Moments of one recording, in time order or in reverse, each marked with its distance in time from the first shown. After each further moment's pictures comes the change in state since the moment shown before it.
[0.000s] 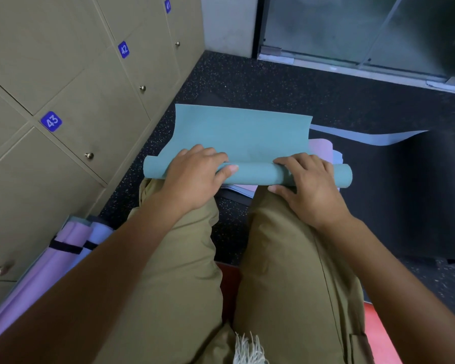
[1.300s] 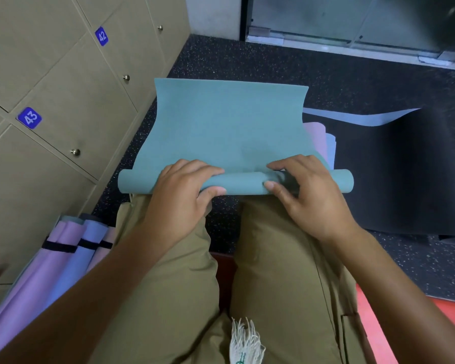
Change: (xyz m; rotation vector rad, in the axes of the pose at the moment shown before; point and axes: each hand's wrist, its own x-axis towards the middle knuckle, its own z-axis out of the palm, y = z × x) left_hand -0.054 0.025 -0.009 -0.222 0.112 0.002; right_hand -0.037 -0.022 -0.020 0.226 0.051 0.066
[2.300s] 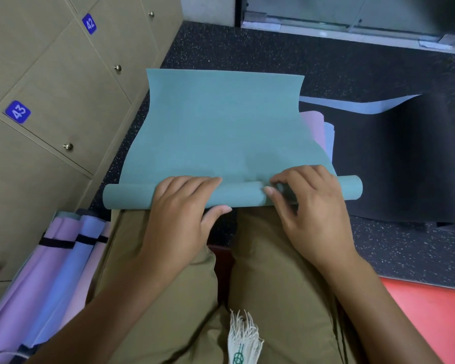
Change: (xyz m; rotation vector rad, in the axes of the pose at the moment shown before) left_hand -0.039 0.023 0.005 0.133 0.063 0.034; right_hand -0.036 -0.024 0.005 -0.126 0.185 -0.014
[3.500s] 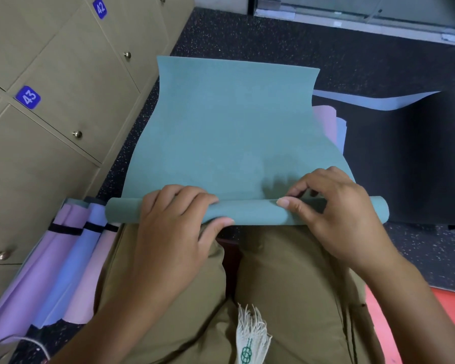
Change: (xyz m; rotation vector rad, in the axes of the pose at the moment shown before) left_hand -0.030 0.006 -0.028 0.011 0.019 -0.047; right_hand 0.006 -0.001 -0.026 0.202 -0.264 0.124
